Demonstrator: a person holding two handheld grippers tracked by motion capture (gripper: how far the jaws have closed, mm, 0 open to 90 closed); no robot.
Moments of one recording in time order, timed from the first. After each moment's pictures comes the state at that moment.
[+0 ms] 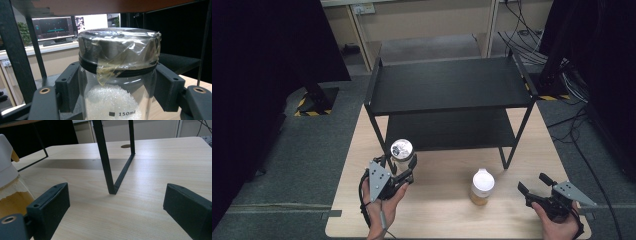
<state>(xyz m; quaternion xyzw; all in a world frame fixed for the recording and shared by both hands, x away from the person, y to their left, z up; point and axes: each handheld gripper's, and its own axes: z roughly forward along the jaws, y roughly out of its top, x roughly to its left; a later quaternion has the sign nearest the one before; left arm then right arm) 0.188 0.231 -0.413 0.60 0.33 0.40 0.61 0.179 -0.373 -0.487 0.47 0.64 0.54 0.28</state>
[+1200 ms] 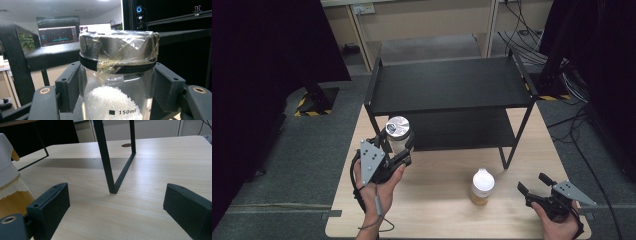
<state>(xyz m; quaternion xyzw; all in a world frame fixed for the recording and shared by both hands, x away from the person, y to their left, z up) 0.193 0.224 -0.345 0.58 0.33 0.42 0.62 0.180 -0.373 -0.487 0.47 0.64 0.54 0.27</state>
